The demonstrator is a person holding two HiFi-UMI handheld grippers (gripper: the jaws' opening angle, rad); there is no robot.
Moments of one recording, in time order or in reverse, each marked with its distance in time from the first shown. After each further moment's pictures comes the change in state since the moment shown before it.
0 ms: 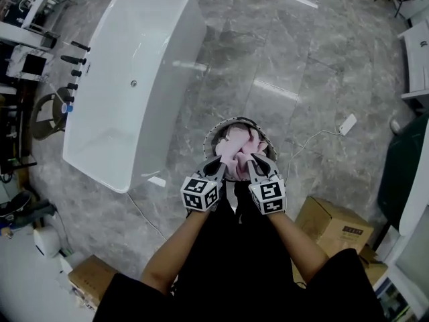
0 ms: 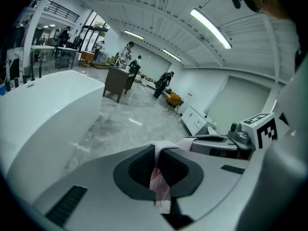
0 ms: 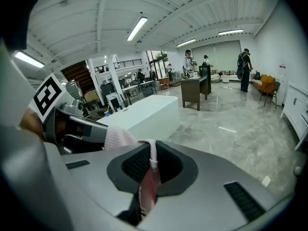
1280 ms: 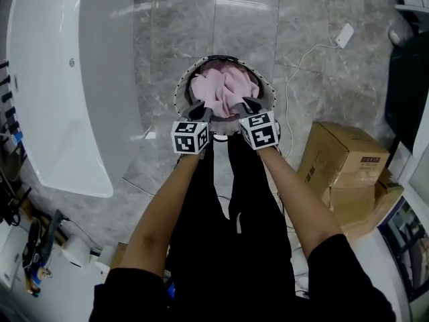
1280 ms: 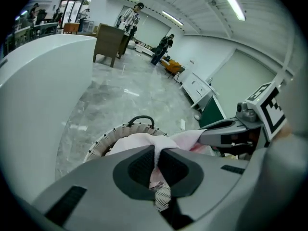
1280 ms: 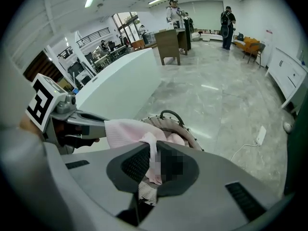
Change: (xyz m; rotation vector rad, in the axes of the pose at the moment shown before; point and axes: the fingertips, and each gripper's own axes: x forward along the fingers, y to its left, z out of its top) left arm 0.209 0.163 -0.181 0.049 0.387 -0.063; right arm 0.194 -0.095 -0.228 0.257 0.418 -0.156
